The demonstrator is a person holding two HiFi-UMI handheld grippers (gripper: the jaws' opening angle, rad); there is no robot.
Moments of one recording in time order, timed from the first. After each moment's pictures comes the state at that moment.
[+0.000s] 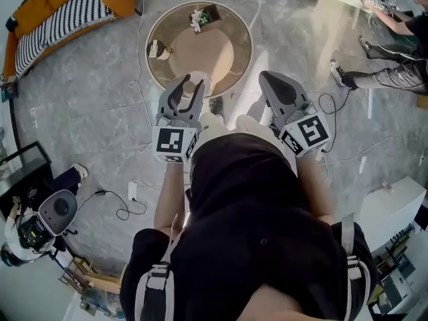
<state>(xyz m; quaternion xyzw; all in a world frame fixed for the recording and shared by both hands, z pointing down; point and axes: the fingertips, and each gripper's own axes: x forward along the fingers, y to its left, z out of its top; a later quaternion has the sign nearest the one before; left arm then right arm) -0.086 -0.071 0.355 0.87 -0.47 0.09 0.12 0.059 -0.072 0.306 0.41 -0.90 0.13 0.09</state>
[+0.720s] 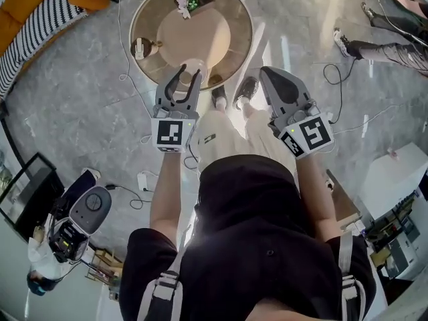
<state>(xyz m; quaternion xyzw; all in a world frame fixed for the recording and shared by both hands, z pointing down) -0.089 -0.154 0.471 0.89 -0.41 0.13 0.14 0.053 -0.137 0.394 0.47 -0.85 0.20 0.11</state>
